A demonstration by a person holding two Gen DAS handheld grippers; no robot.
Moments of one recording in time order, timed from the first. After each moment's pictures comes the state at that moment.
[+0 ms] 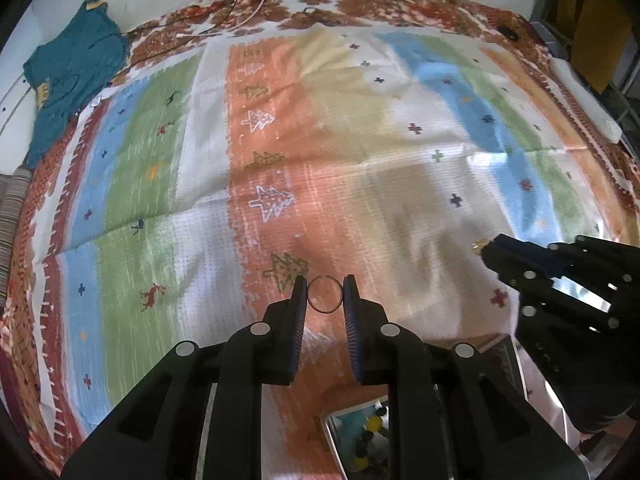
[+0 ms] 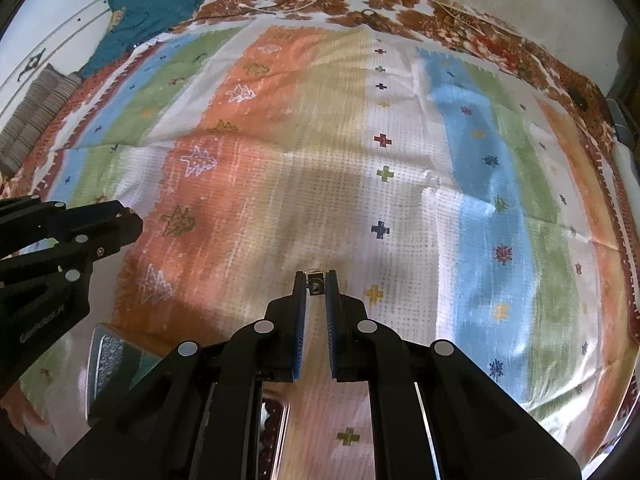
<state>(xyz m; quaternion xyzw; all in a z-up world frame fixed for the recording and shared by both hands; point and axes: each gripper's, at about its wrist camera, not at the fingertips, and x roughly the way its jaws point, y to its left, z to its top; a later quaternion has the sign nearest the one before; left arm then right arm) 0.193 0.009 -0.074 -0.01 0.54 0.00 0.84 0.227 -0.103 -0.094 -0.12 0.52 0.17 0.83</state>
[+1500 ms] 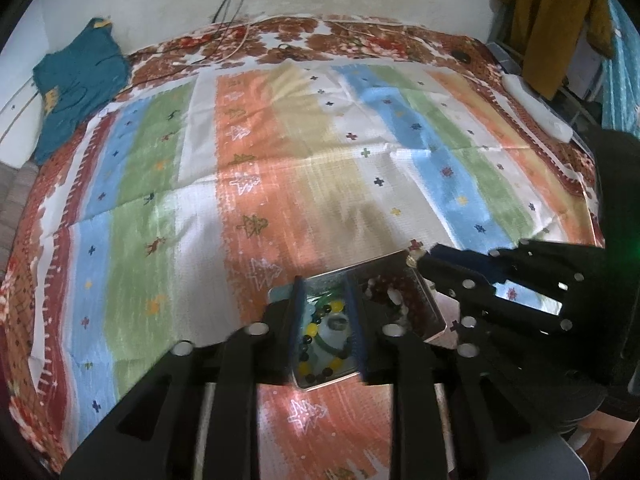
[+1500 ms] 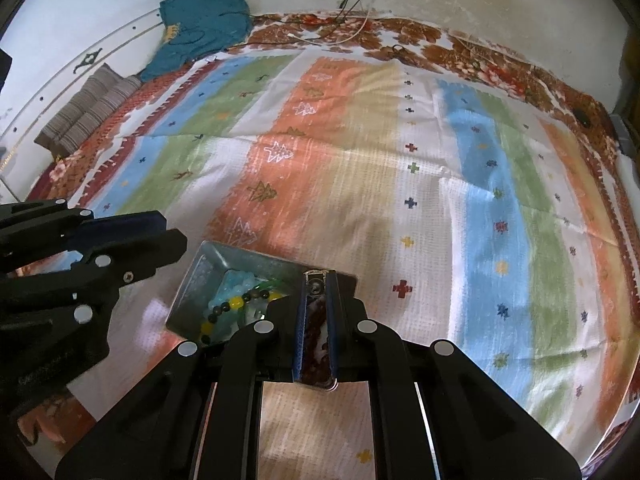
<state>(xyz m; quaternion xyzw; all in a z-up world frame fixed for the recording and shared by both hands) 0.086 -0.017 -0.021 -0.04 0.49 -0.04 0.87 0.128 -0.117 -0.051 -0.11 0.48 0.23 0.84</state>
